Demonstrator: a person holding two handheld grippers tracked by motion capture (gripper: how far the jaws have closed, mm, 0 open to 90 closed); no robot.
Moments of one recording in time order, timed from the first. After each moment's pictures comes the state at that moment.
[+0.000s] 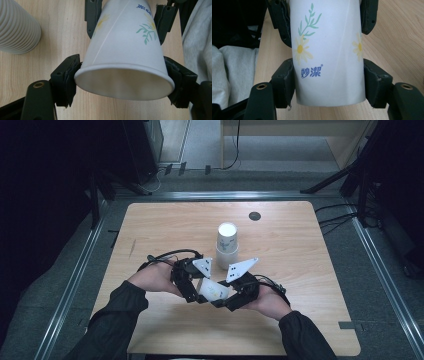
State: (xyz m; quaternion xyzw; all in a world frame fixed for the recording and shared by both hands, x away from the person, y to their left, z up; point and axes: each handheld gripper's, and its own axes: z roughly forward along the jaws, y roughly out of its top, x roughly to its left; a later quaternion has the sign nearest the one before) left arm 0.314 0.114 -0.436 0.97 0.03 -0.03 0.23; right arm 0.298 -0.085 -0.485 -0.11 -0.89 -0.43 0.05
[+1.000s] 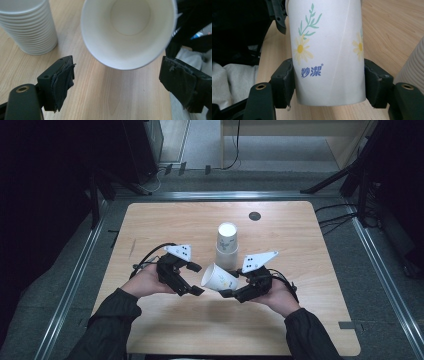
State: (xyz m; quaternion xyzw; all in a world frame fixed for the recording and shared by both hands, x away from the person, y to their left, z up) left arm 0.320 0.159 -0.440 0.90 0.17 -0.06 0.39; right arm 0.307 -0.115 -0.468 -0.13 -0.86 -0.50 0.03
